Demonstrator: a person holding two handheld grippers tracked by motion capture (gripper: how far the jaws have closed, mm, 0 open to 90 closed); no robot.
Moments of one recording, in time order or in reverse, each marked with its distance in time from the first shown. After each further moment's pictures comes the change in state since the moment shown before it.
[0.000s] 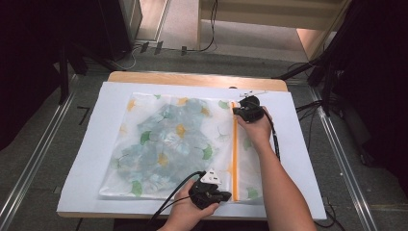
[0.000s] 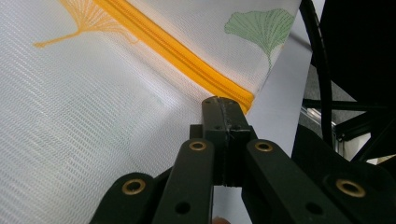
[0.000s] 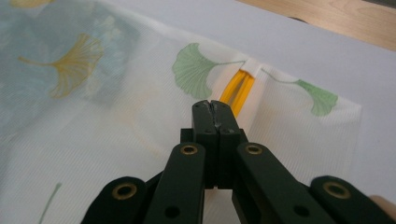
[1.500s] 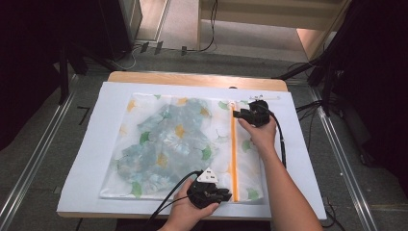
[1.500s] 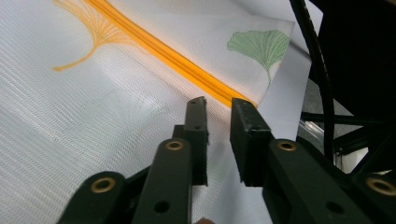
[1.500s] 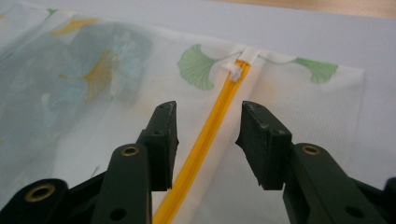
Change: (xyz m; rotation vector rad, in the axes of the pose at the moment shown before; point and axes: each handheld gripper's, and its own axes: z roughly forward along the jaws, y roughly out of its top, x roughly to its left) left arm 0.002 -0.003 -0.005 -0.064 -0.006 -0.024; right arm -0.011 -0.026 -0.021 -0.087 0.090 0.142
